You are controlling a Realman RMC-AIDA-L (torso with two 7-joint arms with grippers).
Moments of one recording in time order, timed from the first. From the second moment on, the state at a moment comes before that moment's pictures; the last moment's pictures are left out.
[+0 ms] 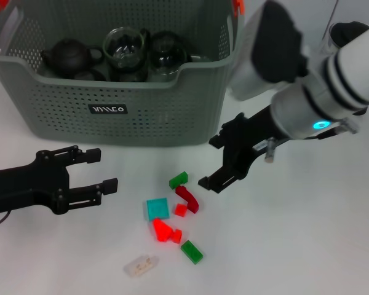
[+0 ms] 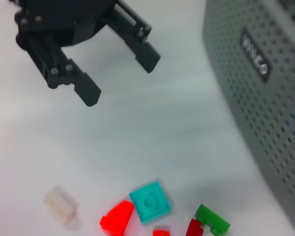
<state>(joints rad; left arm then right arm) -0.38 -2.12 0.41 0.79 2.15 1.76 -1.25 0.79 2.10 -1.51 -1.17 -2.35 -1.39 2.20</state>
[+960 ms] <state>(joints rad) -0.38 -2.12 0.41 0.79 2.15 1.76 -1.25 0.91 2.11 -1.78 -0.88 -2.24 -1.01 2.49</state>
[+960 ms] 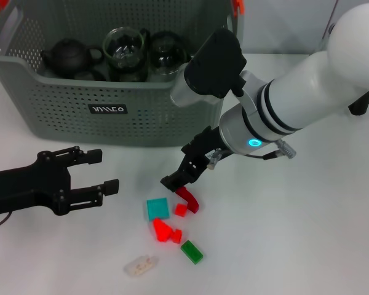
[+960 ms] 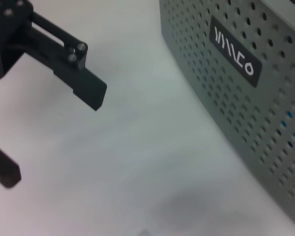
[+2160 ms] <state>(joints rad) -0.37 -2.12 0.41 0.79 2.15 1.77 -1.24 0.91 2.12 -1.91 -0.76 -2.13 -0.81 2.51</state>
